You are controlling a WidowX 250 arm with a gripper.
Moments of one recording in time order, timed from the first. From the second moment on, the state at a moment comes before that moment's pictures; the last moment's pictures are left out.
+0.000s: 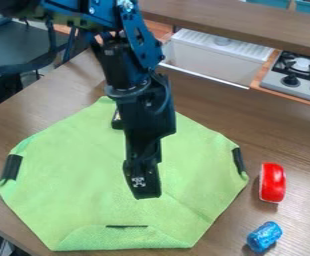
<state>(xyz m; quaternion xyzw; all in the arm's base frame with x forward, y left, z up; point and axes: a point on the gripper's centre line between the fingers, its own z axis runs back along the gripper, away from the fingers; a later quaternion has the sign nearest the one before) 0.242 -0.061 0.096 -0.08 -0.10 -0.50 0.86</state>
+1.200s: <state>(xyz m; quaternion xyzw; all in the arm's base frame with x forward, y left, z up) 0.300 0.001 0.087 -0.03 -0.10 -0.26 0.96</state>
